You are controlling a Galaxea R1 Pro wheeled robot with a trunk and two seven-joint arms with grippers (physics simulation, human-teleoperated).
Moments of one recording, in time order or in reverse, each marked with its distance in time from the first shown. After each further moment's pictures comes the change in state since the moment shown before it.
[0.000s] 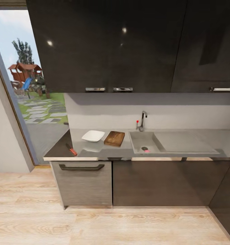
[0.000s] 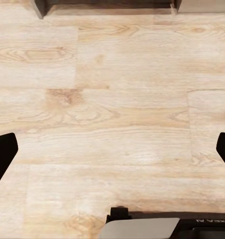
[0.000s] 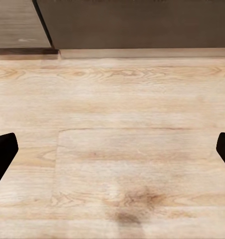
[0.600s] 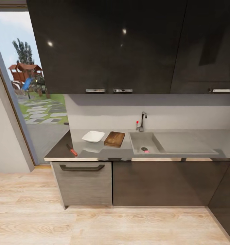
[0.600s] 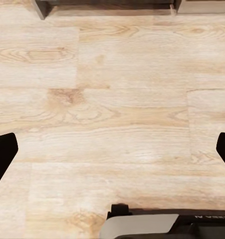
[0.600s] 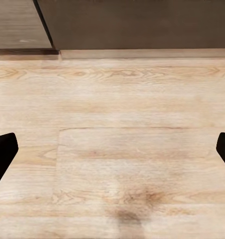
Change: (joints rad) left arm 0.000 0.001 0.000 -0.002 0.000 0.001 0.000; right arm 0.000 -0.001 0.000 -0.001 0.000 0.001 0.000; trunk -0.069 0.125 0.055
